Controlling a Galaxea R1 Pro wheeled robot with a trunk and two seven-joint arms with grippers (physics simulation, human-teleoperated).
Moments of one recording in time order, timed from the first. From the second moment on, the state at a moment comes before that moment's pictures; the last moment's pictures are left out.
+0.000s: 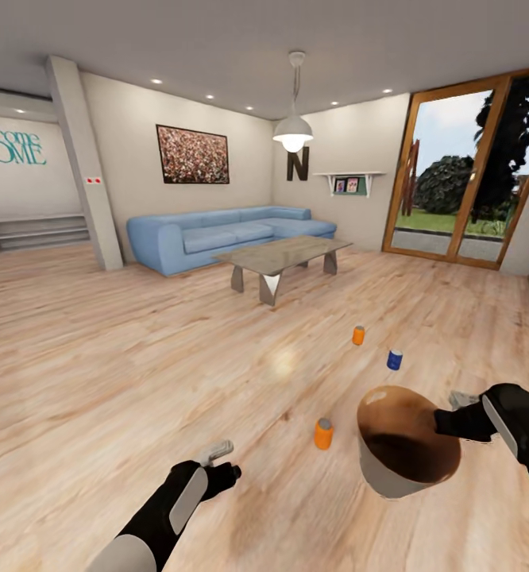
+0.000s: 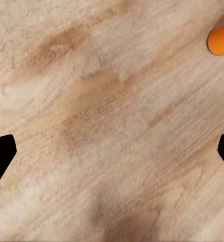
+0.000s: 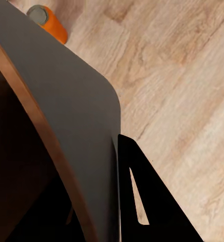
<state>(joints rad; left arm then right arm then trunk) -0.53 -0.14 -0.14 -0.62 0.53 0.50 0.25 -0.75 -0.46 -0.01 -0.74 -0.10 1.04 0.41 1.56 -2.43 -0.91</state>
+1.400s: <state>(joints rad) -0.53 -0.14 -0.15 -0.56 0.53 0.45 0.49 -0.72 -0.47 0.00 -0.92 -0.07 1.04 0.42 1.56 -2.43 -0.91</state>
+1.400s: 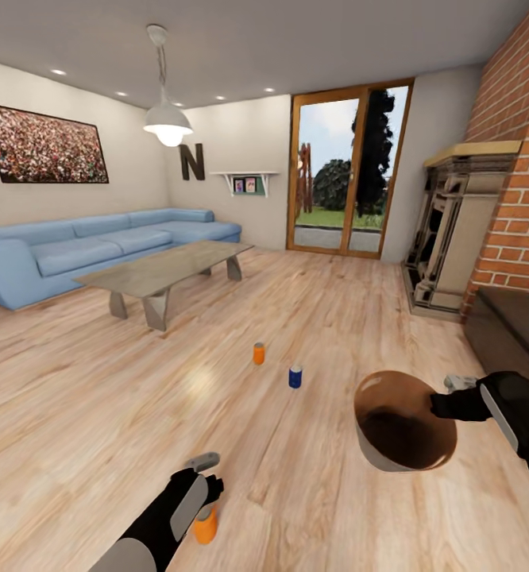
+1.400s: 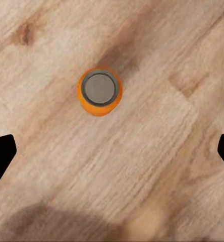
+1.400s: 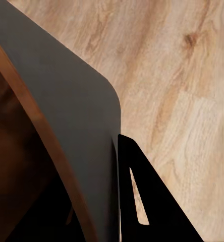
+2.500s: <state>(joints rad) -0.55 -0.01 -0.11 -0.46 0.53 0.50 0.38 -0.66 -0.49 -0.02 -1.20 -0.10 1.05 0.47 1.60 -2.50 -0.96</state>
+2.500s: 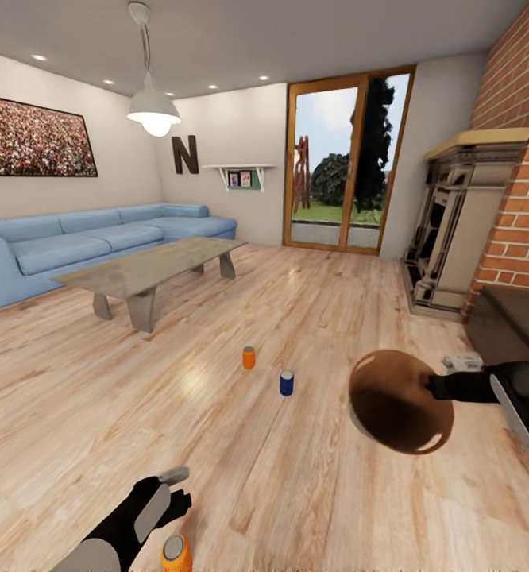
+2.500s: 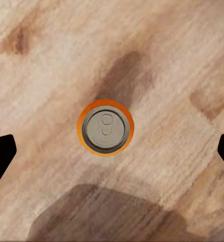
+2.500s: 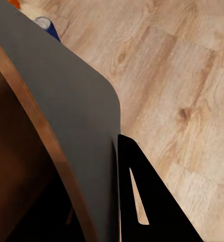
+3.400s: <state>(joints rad) -0.56 -0.03 -0.12 -0.46 0.53 0.49 0.32 -0.48 -0.62 -0.04 -1.34 -0.13 1.05 0.77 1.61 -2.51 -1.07</state>
